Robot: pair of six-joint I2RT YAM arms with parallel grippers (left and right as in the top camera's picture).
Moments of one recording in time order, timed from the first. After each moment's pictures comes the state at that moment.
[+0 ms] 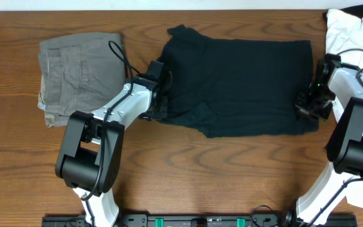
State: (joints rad) left arm -0.34 1.93 1.20 -0.70 -0.07 -0.33; right arm -0.25 2.06 1.39 -0.95 0.02 0.31
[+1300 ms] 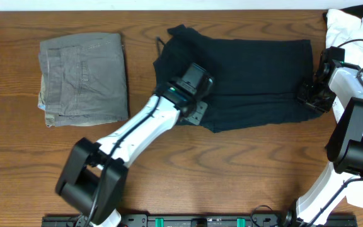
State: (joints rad) left arm -0.65 1.81 1.29 -0.71 0.00 -0.11; right arm -0.25 2.07 1.39 -0.81 0.06 0.30
